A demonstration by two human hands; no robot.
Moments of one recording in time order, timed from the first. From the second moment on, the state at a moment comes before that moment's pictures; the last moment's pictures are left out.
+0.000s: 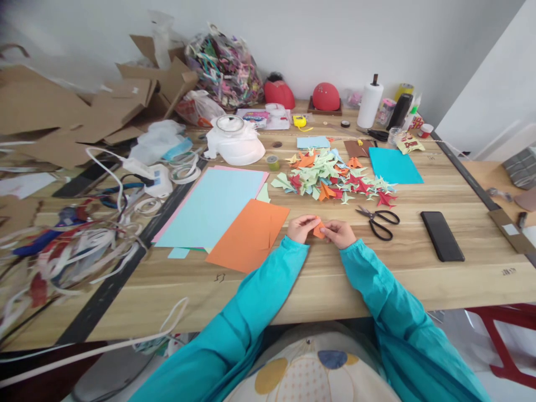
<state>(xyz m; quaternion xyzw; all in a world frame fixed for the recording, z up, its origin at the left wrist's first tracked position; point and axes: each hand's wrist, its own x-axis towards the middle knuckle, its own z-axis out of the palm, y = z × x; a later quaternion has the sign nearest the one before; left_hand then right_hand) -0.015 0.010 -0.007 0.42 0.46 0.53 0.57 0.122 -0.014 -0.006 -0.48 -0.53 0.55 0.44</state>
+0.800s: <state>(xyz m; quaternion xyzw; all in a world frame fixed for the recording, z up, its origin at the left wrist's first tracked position) -0.016 0.006 -0.005 0.50 0.45 0.51 0.53 0.124 -0.014 -0.004 -0.49 -0.53 0.54 0.43</state>
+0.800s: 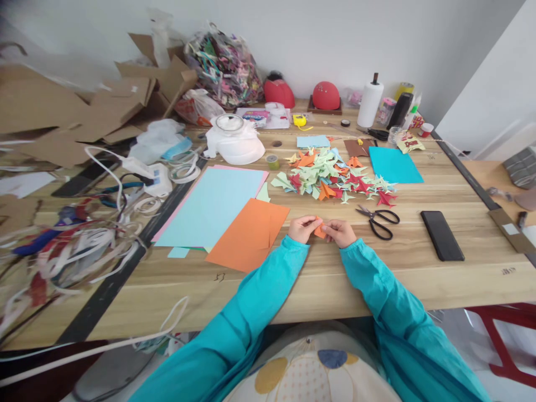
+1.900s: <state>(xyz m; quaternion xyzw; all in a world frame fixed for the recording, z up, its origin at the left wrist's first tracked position) -0.015 0.004 -0.002 0.37 0.41 0.48 0.68 0.126 -0.013 -0.005 -0.47 -0.52 0.58 0.41</state>
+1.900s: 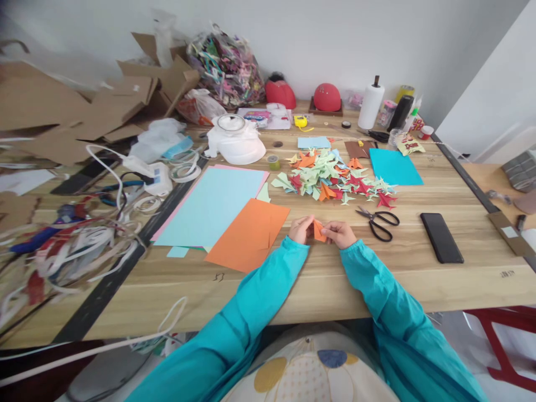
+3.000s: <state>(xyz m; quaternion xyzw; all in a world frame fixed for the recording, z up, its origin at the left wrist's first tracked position) -0.017 0.005 -0.004 0.52 0.43 0.46 0.57 0.127 -0.014 -0.009 -0.46 -0.54 0.57 0.41</state>
